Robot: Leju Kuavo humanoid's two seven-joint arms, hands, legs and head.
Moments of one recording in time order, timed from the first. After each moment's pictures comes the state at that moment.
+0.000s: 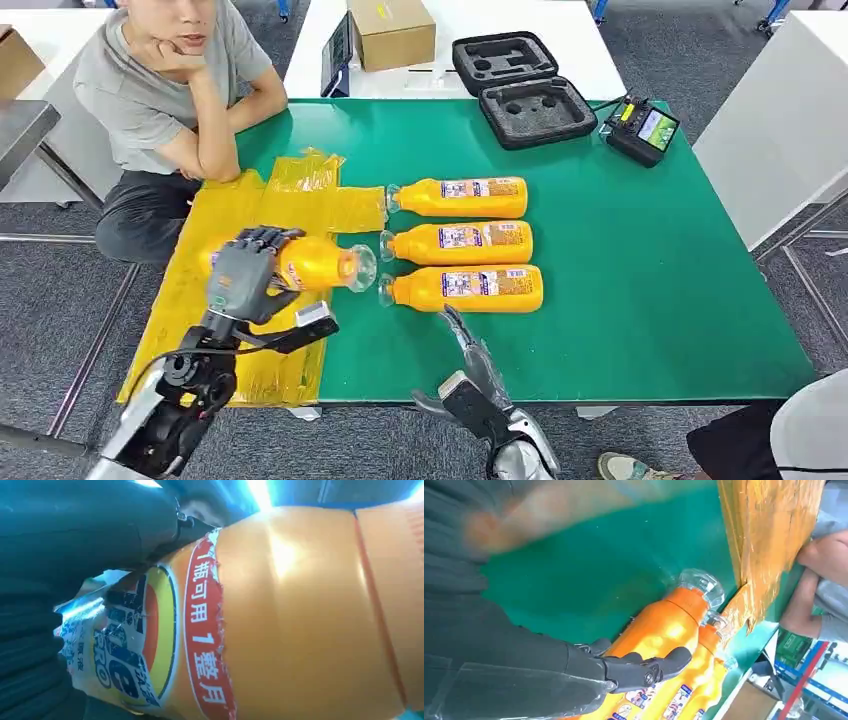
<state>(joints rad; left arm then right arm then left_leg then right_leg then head) -0.28 0.11 -0.27 -1.34 -1.09 0.49 -0.25 -0.08 0.17 0.07 -1.02 0.54 -0.22 -0.65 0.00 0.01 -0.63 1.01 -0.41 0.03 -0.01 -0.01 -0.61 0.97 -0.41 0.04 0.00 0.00</state>
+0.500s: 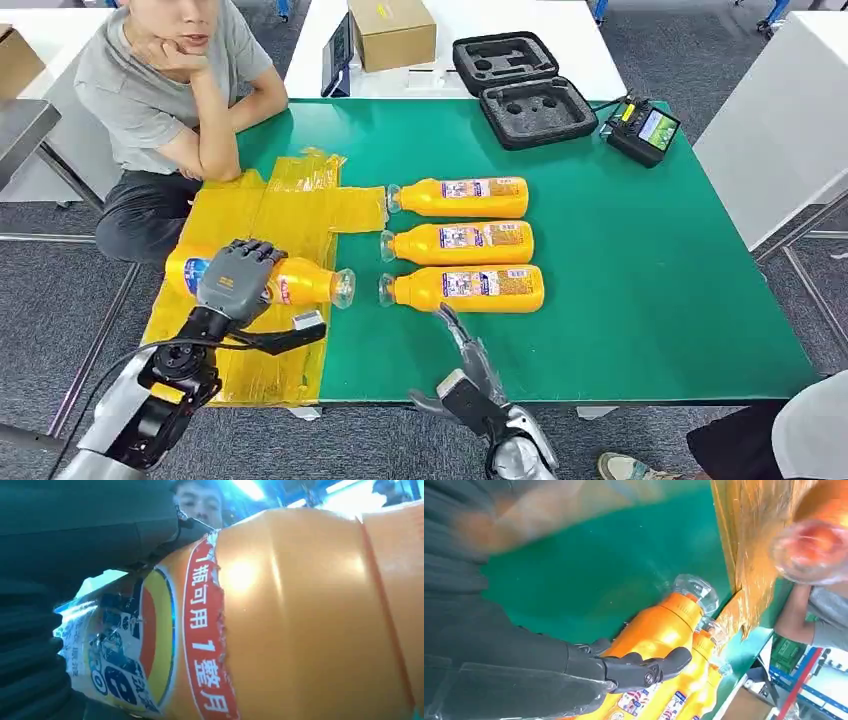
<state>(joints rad) -0.32 0.18 -0.29 -1.25 -1.38 0.25 -0.14 -0.09 0.18 0.07 -0.99 0.53 -0.20 -0.67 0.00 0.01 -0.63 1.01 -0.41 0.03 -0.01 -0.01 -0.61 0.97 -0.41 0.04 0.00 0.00</state>
